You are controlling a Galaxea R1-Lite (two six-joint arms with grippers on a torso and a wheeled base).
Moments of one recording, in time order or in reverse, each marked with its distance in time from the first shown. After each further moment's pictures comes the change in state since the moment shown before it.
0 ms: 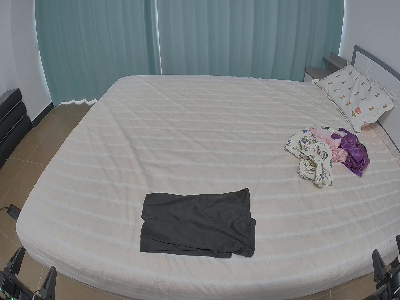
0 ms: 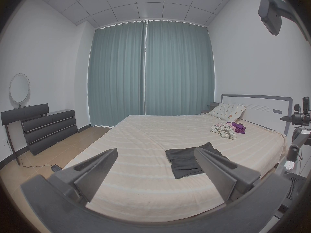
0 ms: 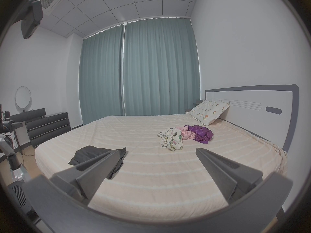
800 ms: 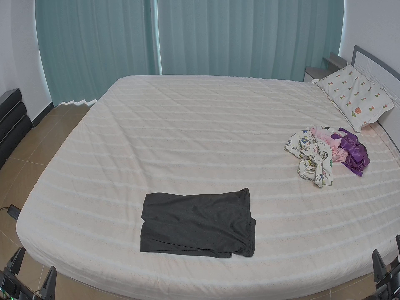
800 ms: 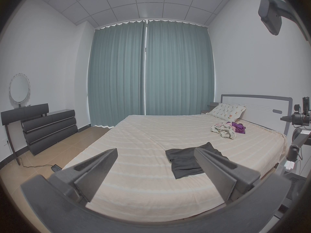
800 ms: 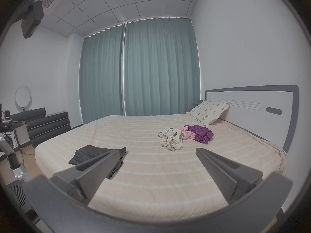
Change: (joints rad) left arm 0.000 0.001 0.000 0.000 0.000 0.000; right arm 0.000 0.001 0.000 0.000 0.002 -0.004
